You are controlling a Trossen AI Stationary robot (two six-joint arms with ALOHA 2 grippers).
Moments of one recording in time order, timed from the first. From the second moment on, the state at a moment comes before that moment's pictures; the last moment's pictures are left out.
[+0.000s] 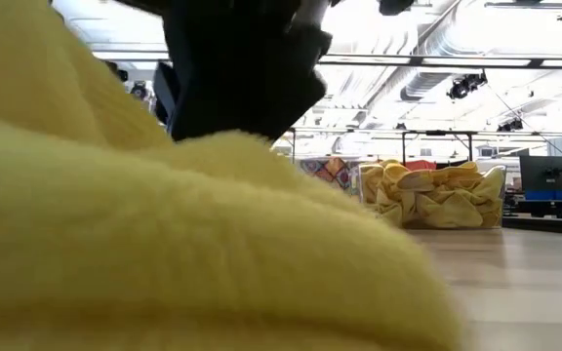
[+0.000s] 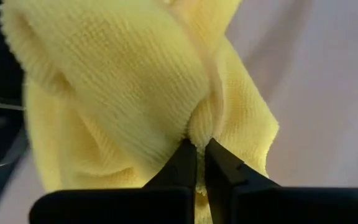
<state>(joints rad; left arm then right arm) -0.07 0.01 0.01 0.03 -0.12 0.10 0.40 2.41 2.03 -0.73 -0.19 -0.05</state>
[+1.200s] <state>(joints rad) -0.07 0.01 0.01 0.03 -0.12 0.10 0.35 2.44 2.04 -0.50 -0.07 0.18</state>
